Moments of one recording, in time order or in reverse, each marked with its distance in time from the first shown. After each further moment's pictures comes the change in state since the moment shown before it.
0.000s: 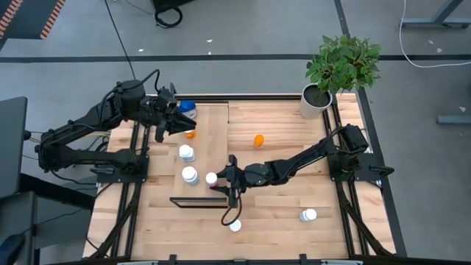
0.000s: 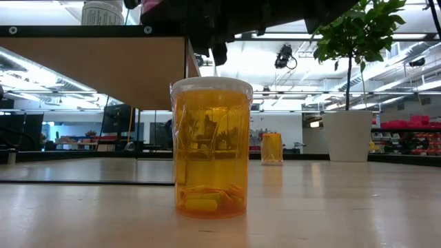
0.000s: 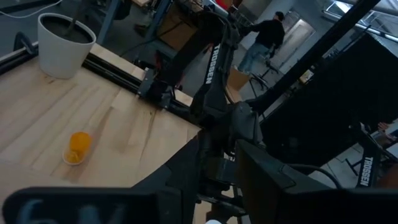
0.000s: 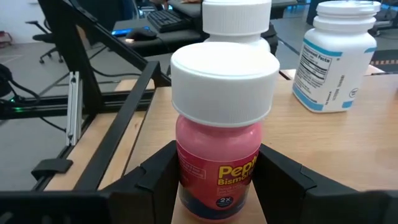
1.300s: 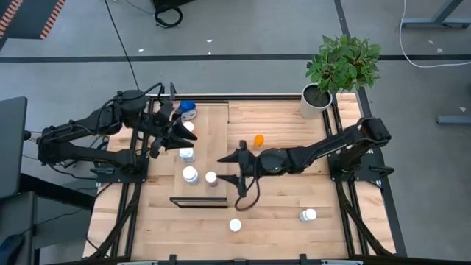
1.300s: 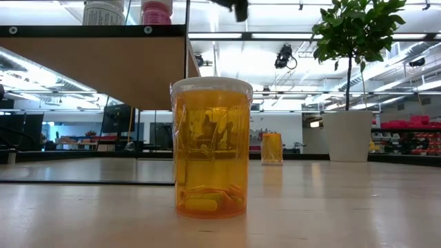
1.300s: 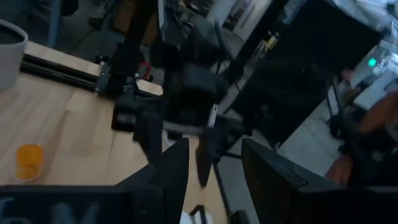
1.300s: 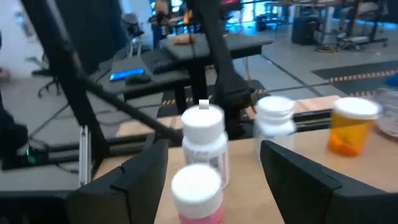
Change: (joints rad) left arm -0.170 0.003 -0.002 0.032 -0.002 0.100; right arm -0.011 -0.254 0.001 -0.165 0.043 0.034
